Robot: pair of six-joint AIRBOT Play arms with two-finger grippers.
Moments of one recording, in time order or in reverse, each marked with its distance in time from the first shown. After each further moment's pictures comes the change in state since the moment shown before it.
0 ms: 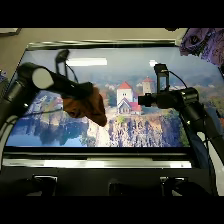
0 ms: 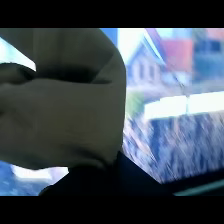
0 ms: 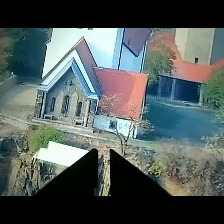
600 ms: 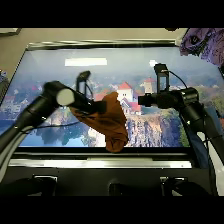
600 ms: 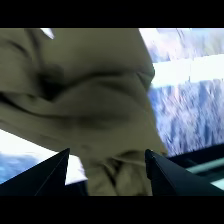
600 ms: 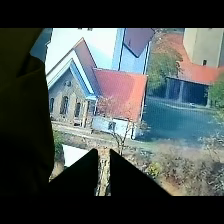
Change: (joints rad) left arm -0.036 0.013 -0.116 -0.010 0.021 -0.025; right arm 0.000 0.000 0.000 0.000 0.001 0.000
